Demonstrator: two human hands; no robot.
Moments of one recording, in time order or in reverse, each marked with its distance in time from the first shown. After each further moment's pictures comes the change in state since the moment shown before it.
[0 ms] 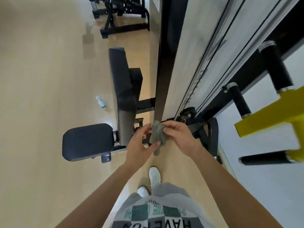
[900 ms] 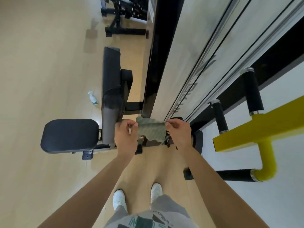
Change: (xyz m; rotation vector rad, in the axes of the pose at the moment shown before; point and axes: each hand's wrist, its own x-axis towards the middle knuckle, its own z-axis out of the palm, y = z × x) left_hand 0.035 0.033 0.043 -0.087 0.570 -0.196; right_hand 0.016 -0.024 -0.063 -0.618 0.458 -0.102
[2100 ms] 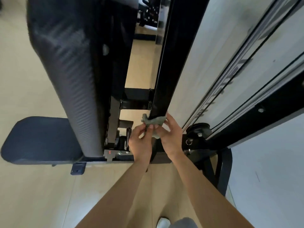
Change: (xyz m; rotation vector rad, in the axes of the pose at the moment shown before) left_hand 0.064 -0.195 0.175 -0.379 0.170 -0.106; right_hand 0.111 0.149 0.175 0.407 -0.143 -0.286
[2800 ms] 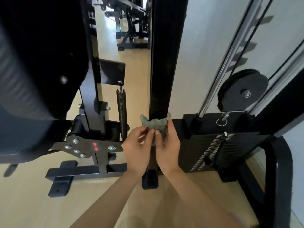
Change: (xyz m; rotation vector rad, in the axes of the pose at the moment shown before) left_hand 0.044 -0.270 -0.004 0.135 -0.125 0.469; right_hand -0.023 0.296 0.057 0.034 0.124 -0.242
